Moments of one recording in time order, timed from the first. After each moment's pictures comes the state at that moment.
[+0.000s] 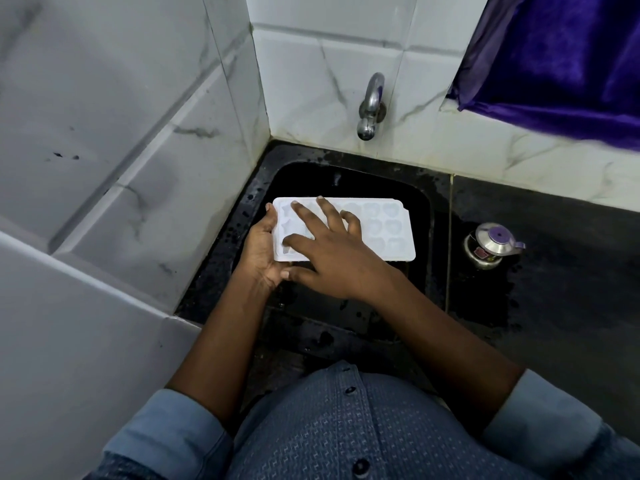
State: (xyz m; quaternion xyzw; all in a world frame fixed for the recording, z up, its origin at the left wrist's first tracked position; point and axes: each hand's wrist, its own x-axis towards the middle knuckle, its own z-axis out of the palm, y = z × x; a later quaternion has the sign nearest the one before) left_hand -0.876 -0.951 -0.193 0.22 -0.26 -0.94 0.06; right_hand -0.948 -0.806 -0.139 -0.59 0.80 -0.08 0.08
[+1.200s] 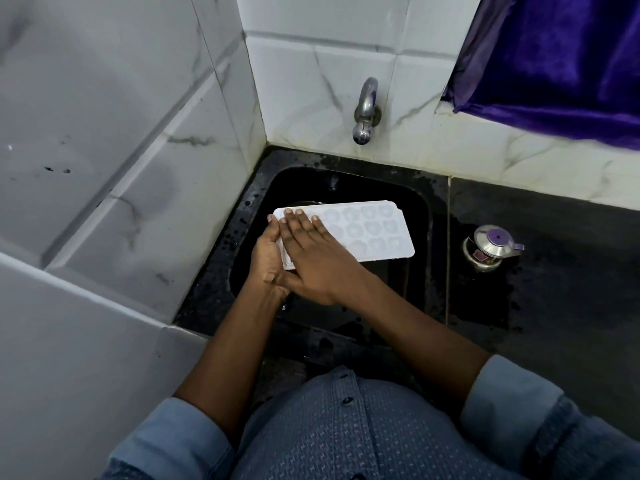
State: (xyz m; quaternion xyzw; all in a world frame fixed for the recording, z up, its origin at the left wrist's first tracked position) left_hand -0.906 -0.927 -0.208 0.34 -0.22 -0.89 0.21; right_hand -0.956 -0.832 -0.178 -0.60 0.79 -0.07 0.09
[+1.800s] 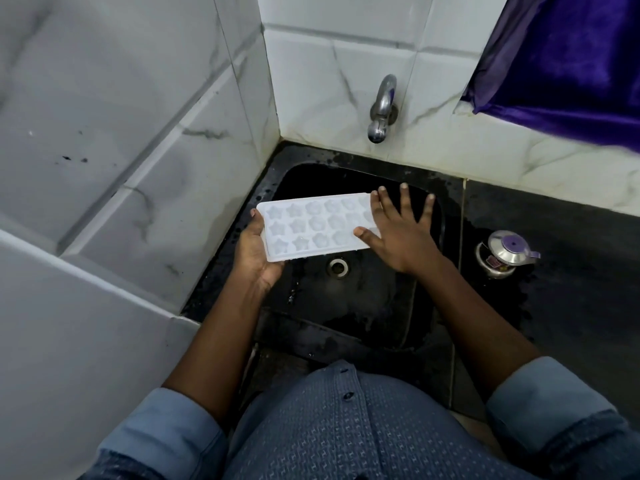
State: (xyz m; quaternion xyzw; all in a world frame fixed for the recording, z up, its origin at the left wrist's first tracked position) left_hand -0.877 -0.971 -0.204 0.33 -0.32 -0.86 0.22; right_hand -1.072 -0.776 -0.212 -0.44 0.89 -0.03 0.08
